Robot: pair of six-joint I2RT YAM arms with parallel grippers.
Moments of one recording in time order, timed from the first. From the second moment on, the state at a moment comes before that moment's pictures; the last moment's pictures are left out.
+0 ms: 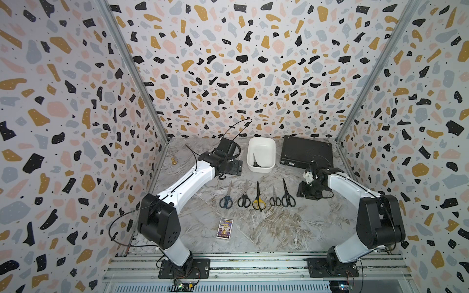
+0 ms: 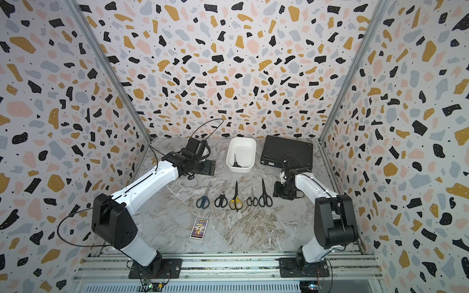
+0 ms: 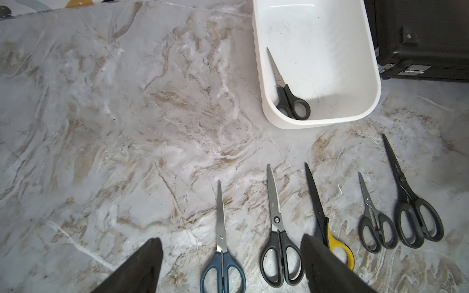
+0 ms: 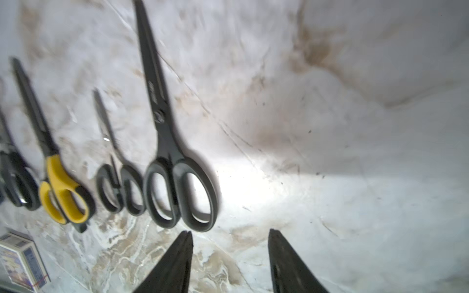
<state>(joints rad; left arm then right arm) -0.50 1.66 1.46 -0.76 -0.11 -0.25 0.17 1.55 1.07 -0.80 -0.21 0.27</state>
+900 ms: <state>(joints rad) -0.36 1.60 1.50 -0.81 -0.18 -0.09 0.32 2.31 2.09 -0.89 -0.16 0.29</state>
